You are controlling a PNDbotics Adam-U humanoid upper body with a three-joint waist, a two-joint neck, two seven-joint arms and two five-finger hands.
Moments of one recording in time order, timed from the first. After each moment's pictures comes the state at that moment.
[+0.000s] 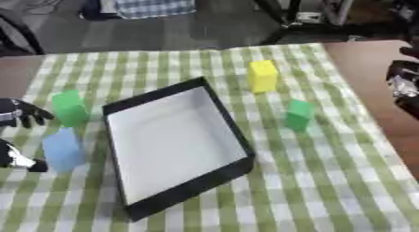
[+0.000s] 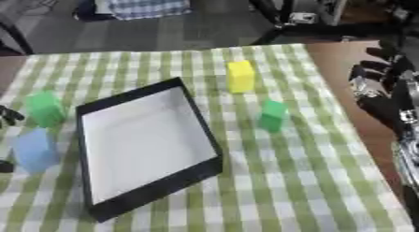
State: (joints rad) left arm -0.44 0.76 -0.17 -1.38 -0.71 -0.22 -0.70; right arm -0.14 -0.45 -0.15 -1.65 -0.02 -0.16 -0.07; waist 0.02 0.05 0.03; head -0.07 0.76
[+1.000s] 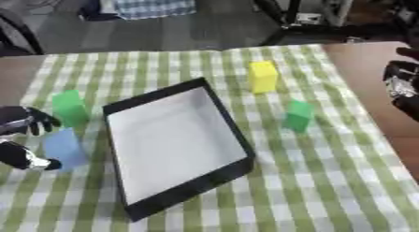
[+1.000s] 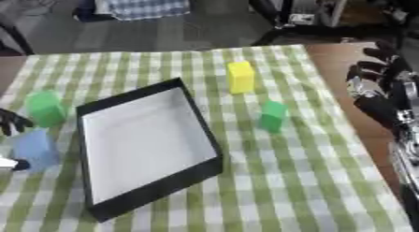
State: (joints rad) left arm -0.46 0.68 -0.19 -1.29 -0.78 -0.22 -0.62; right arm -0.14 -0.45 -0.15 -1.65 -0.02 -0.16 -0.07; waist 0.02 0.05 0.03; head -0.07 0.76
